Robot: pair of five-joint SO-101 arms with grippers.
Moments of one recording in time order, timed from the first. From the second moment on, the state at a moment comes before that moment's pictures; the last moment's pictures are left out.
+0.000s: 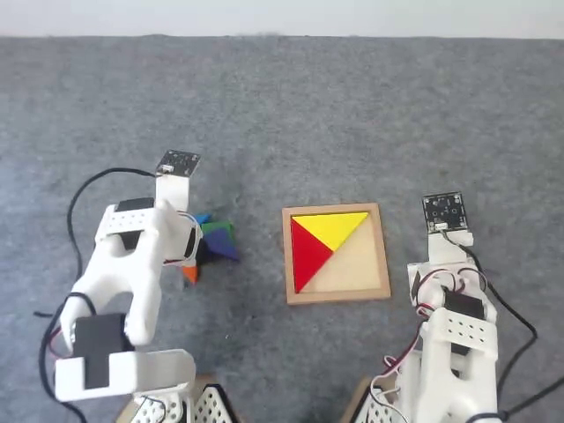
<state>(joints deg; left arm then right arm) -13.5 -2.8 46.6 56.1 -13.0 11.8 -51.4 83.2 34.4 21.0</state>
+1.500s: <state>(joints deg) -26.3 -10.5 35.9 74.1 -30.9 11.8 -51.4 83.2 34.0 21.0</state>
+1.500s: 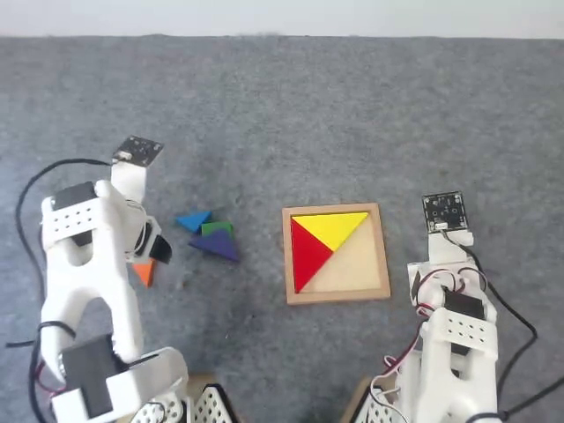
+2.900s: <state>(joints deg) -28.7 6.6 35.0 66.3 -34.0 11.8 -51.4 83.2 34.0 25.9</state>
